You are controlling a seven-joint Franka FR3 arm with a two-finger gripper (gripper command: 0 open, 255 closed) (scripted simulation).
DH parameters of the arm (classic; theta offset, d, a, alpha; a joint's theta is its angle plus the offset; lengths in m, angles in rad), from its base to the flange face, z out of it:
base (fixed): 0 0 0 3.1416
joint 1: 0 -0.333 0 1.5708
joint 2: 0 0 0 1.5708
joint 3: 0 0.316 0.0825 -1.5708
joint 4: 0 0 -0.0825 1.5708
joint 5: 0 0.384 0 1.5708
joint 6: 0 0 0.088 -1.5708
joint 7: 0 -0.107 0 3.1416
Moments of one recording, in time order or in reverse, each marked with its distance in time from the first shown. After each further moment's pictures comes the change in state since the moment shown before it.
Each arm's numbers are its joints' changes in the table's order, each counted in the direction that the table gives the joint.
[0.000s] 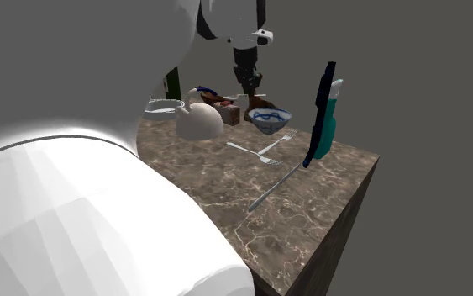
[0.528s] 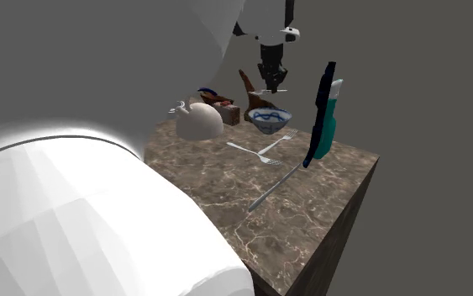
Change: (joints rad) arm 0.005 0.199 -0.051 -0.313 -0.029 -0.118 0.127
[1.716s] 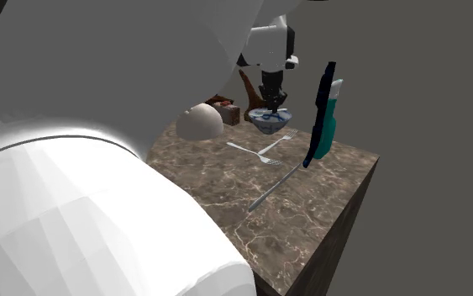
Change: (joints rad) arm -0.016 0.102 -0.046 0.048 -0.061 0.143 -0.033
